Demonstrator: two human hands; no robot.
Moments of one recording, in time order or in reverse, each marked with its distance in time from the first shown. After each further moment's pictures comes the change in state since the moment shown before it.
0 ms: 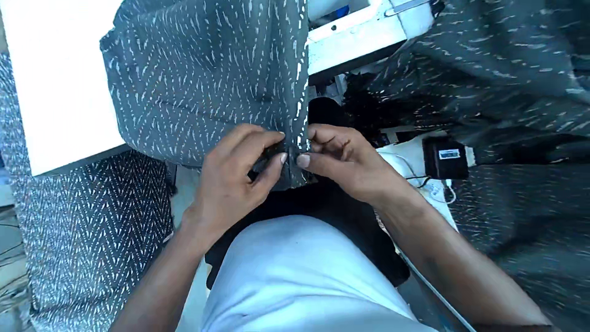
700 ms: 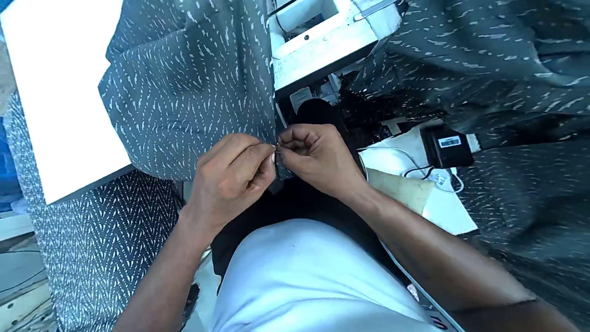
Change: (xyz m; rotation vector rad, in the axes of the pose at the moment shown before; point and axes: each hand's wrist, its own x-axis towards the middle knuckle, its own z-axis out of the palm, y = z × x) left_hand 0.017 -0.008 0.001 0.185 0.045 0.294; right_hand 0.016 0.012 0.019 -0.332 0.387 0.013
